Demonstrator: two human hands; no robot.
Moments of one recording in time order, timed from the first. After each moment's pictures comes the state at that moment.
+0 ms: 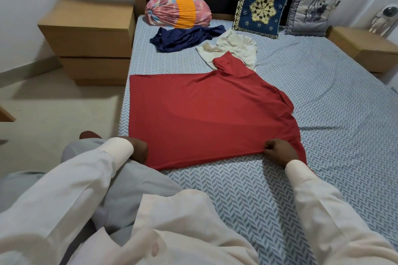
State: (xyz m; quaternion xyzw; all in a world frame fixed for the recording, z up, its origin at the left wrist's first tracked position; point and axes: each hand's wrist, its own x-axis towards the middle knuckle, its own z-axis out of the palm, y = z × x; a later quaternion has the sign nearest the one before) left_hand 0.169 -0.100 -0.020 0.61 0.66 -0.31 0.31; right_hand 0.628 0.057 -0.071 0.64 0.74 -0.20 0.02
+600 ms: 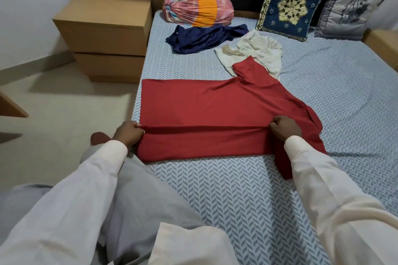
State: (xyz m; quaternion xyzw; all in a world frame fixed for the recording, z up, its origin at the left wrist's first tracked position) left_hand 0.080 -0.044 -0.055 0.29 0.85 0.29 0.33; right_hand 0.524 0.189 -0.035 0.69 0.71 -0.17 -0.05
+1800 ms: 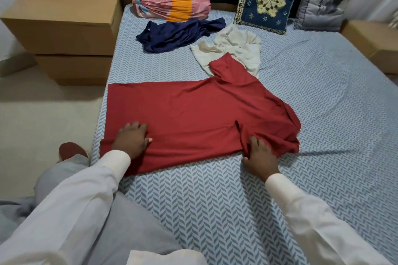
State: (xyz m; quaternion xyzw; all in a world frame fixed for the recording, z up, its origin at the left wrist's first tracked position) left_hand 0.148 0.032 -0.076 0.59 0.80 -0.02 0.10; right_hand 0.549 0.123 -0.071 0.63 0.77 -0.10 0.06
